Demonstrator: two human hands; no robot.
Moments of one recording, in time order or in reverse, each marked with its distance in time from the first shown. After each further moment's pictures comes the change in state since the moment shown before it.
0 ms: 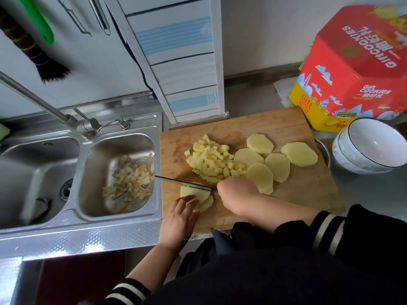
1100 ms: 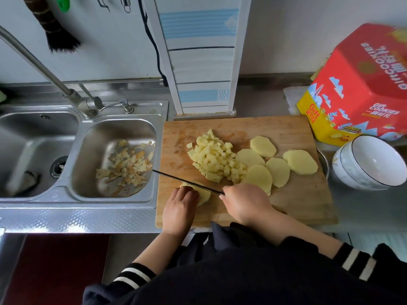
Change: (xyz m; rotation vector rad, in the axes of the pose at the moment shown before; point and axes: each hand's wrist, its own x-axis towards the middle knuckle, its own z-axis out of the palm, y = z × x) left_hand 0.016 0.023 0.013 0.039 0.200 -0.138; right_hand -0.026 0.010 0.011 0.037 0.106 -0.074
